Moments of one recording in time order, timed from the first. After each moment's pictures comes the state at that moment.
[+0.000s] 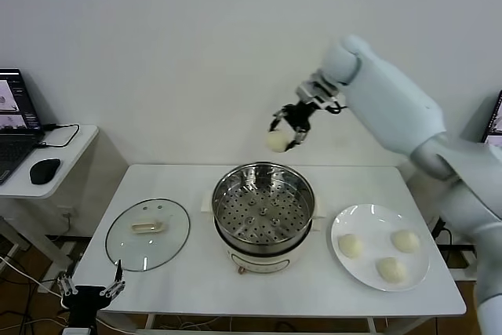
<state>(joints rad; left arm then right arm) 1.78 -1.47 -0.85 -2.15 0.19 0.10 0.01 0.40 1.28 -0.64 0.83 -0.12 0.47 -1.42</state>
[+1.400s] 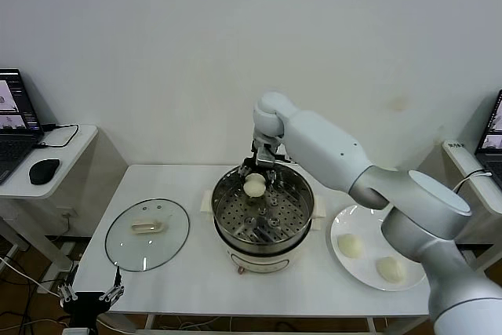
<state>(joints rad) 1.75 -1.49 -0.85 -2.10 0.15 0.13 0.02 0.21 1.42 -0.69 0.88 -0.54 0.82 -1.35</state>
